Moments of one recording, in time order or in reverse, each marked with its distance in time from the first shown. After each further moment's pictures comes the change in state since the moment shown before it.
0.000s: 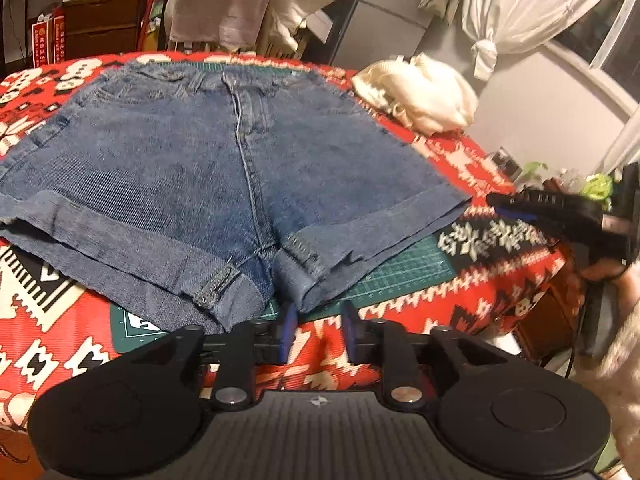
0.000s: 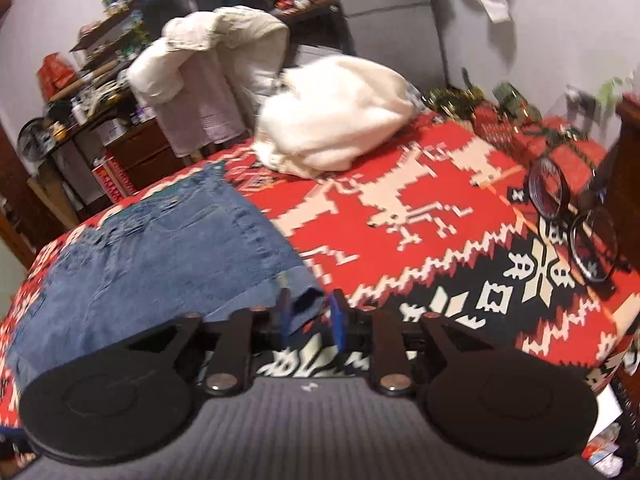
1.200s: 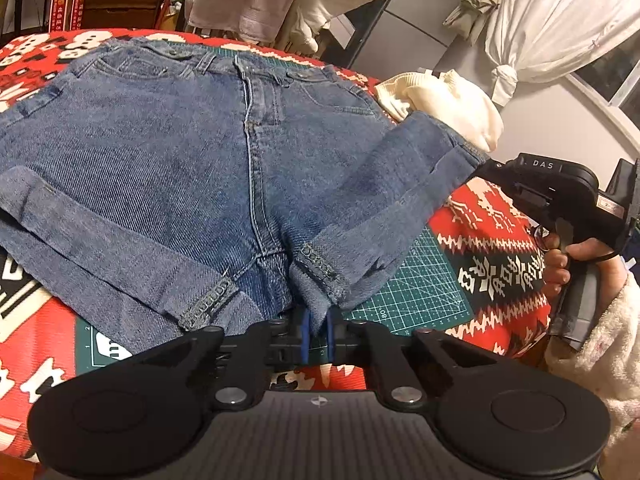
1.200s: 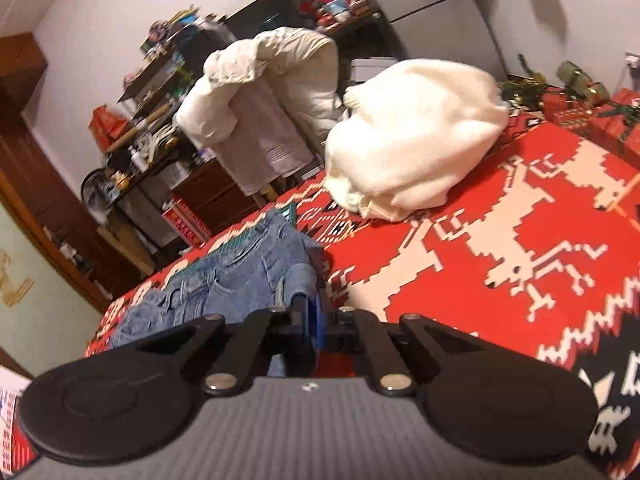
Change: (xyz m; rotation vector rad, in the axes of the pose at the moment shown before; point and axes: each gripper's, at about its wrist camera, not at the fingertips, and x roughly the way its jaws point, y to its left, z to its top) left arm 0.042 0.014 0.011 -0.110 -0.008 -0.018; right arm 0.072 -0.003 0.044 0.167 -0.068 0.227
